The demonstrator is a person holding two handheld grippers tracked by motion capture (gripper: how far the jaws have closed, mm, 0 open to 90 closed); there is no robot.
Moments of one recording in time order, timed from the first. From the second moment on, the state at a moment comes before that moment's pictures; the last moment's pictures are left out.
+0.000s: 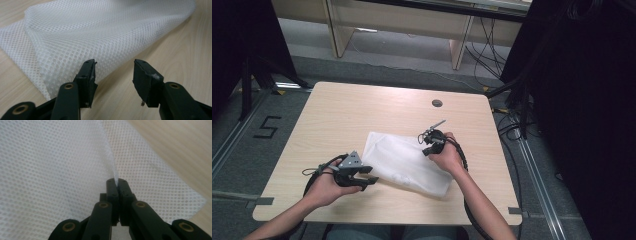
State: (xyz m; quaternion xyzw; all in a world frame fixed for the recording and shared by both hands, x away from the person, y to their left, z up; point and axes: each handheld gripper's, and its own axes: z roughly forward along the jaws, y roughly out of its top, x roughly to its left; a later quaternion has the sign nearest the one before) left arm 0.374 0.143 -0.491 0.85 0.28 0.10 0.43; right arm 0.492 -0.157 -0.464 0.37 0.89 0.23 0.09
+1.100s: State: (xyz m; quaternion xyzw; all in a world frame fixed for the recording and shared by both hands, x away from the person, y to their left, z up) left arm 0.382 0.130 -0.492 0.88 0.28 0.15 0.35; right arm 0.446 -0.140 -0.387 0.32 0.89 0.32 0.13
